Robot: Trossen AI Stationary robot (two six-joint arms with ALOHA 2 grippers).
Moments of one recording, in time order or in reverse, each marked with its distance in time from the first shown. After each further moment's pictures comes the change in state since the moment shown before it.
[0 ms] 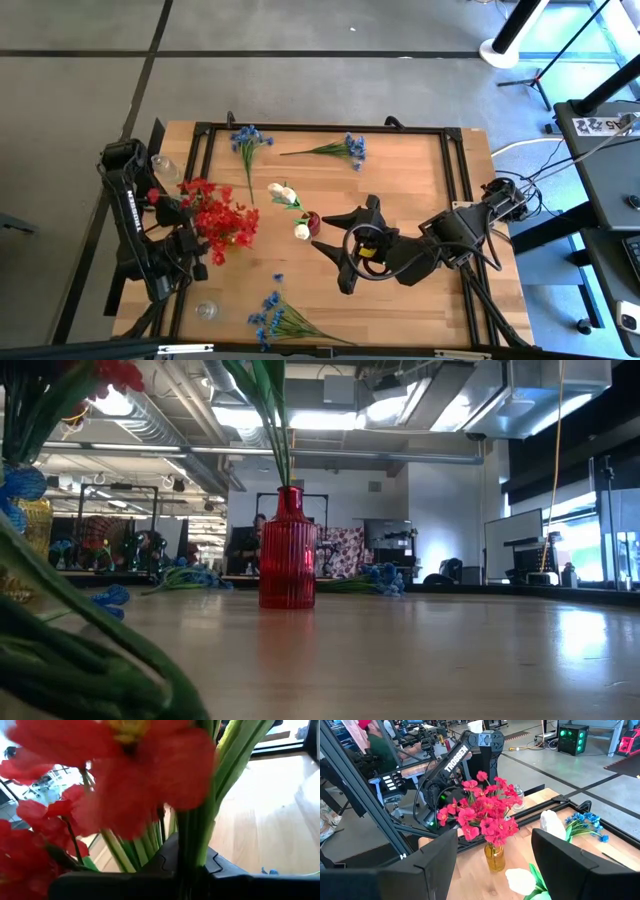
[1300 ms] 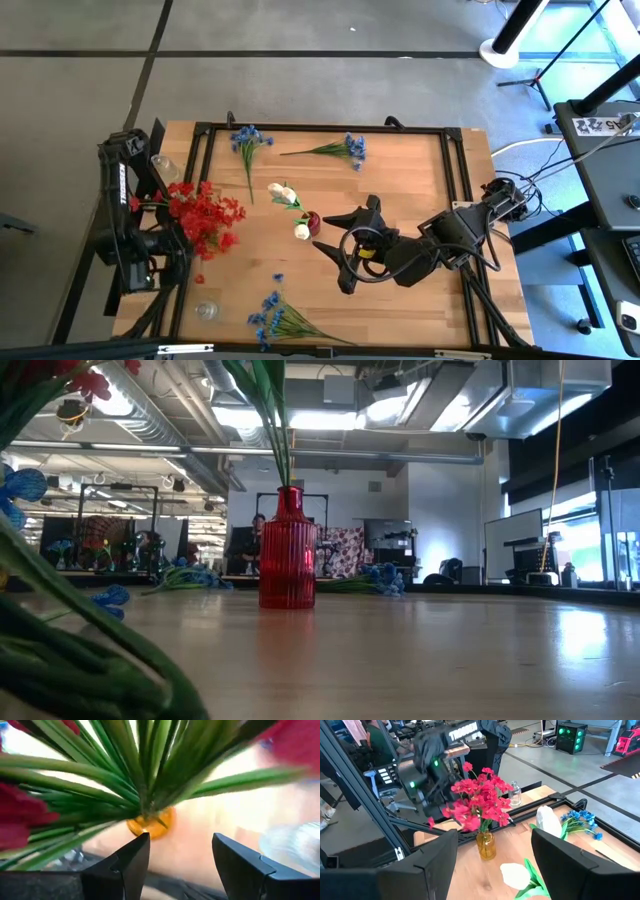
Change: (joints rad) left arm 0.005 -0.158 0.267 -0.025 0.820 0.265; right arm 0.000 0.001 0.000 -0.039 -0.002 -0.004
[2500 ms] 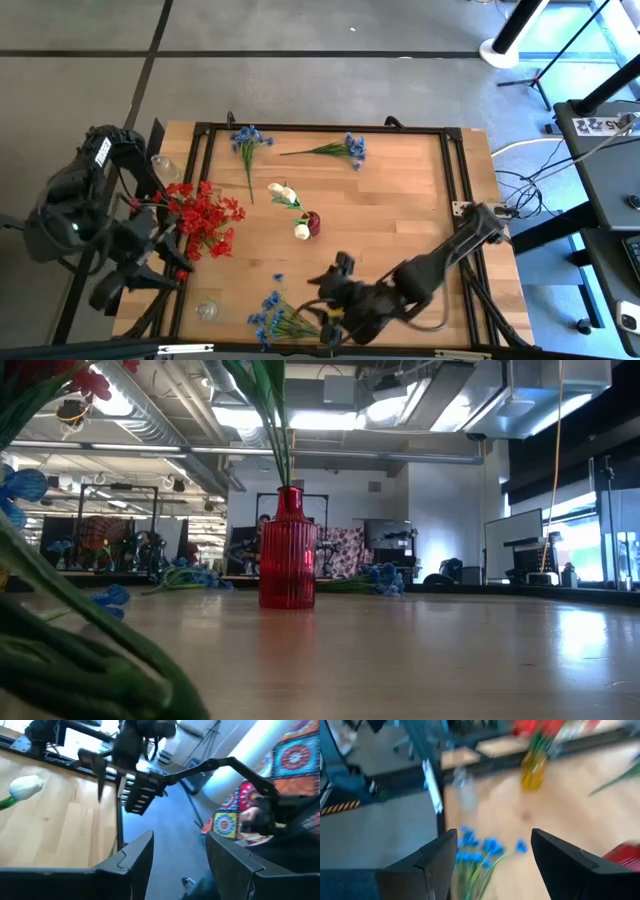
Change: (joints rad) left arm 0.099 0.051 0.580 0.688 -0.275 0.689; right arm 0.073 0.241 0.001 -0.052 -0.239 0.136
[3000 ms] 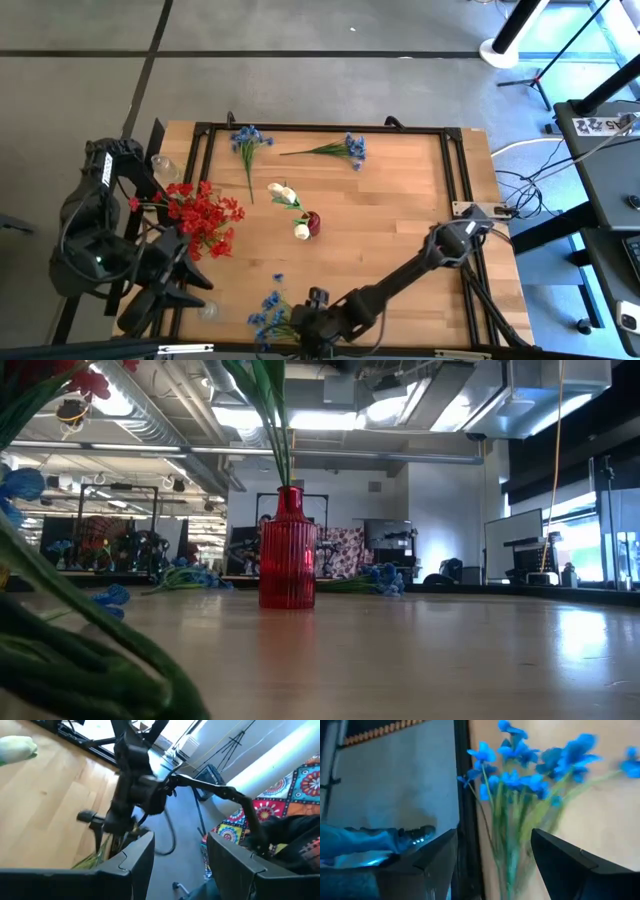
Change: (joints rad) left arm 0.055 0.111 0.000 0.033 -0.002 -0.220; right arm -0.034 0.331 -0.001 0.155 -0.365 0.077
